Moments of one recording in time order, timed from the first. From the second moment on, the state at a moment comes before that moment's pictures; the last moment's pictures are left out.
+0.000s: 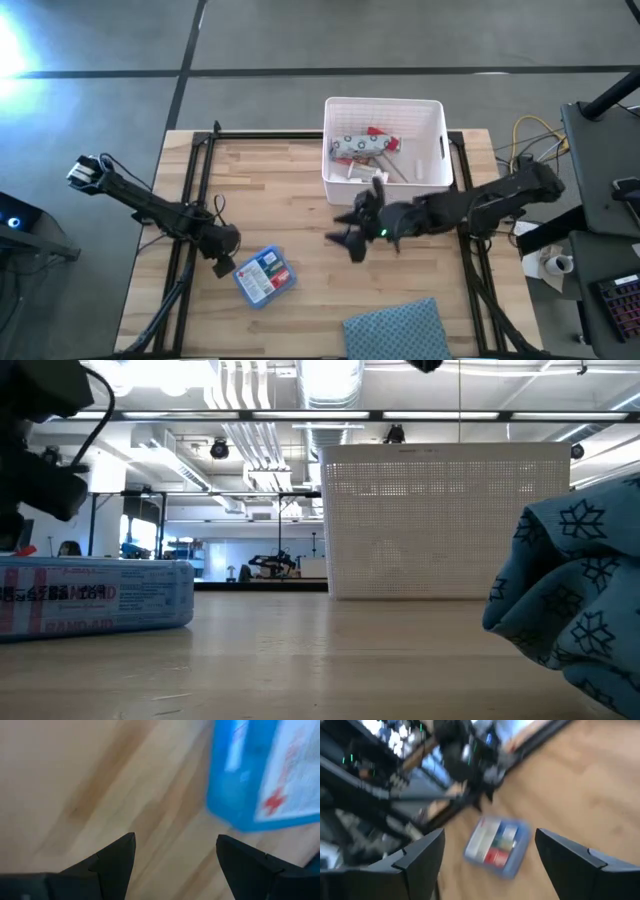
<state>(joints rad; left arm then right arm) -0.38 0.91 0.42 -0.75 0.25 -1.08 0.30 1.46 1.29 -0.25 0.34 0.85</state>
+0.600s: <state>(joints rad) -0.38 1.13 0.34 -0.09 0.21 -1.19 0.38 1.85 1.28 -0.25 0.05 1.23</state>
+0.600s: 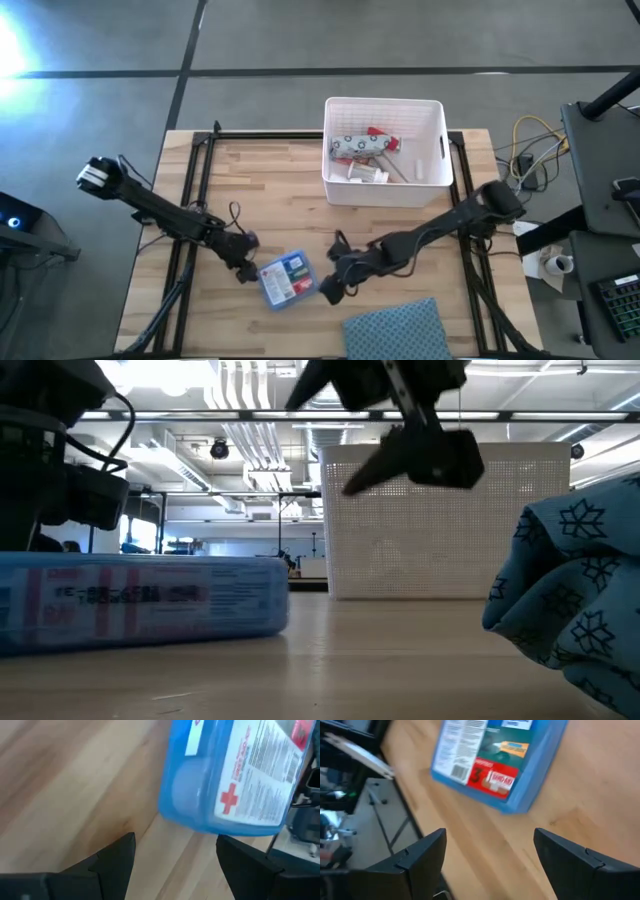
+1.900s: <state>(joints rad) -0.39 1.21 0.41 0.00 0.02 -1.11 0.29 2.02 1.28 -0.09 0.27 1.47</state>
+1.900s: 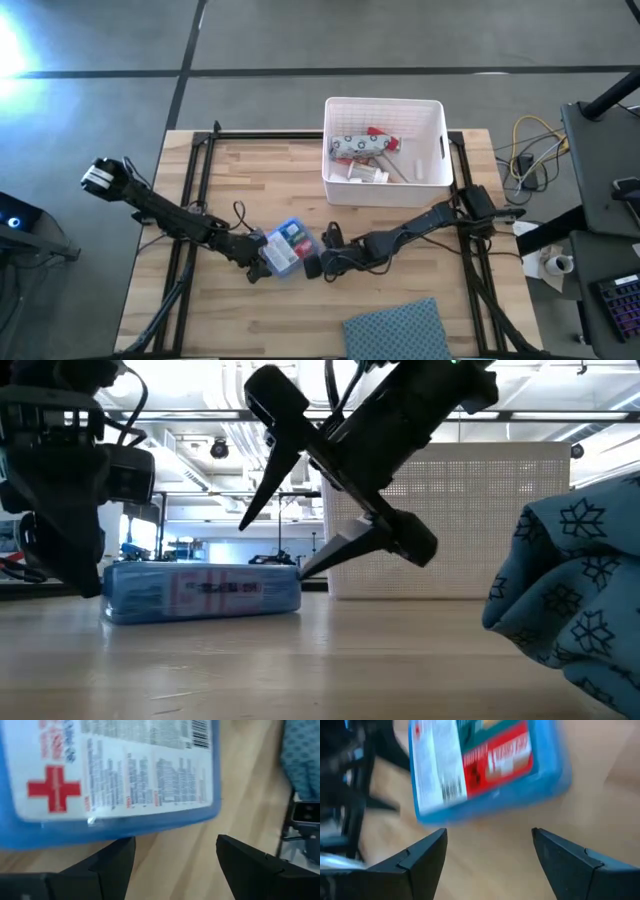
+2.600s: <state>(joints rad) -0.46 1.10 0.41 -0.36 -0.03 -1.20 0.30 2.01 1.29 -0.10 0.26 1.48</state>
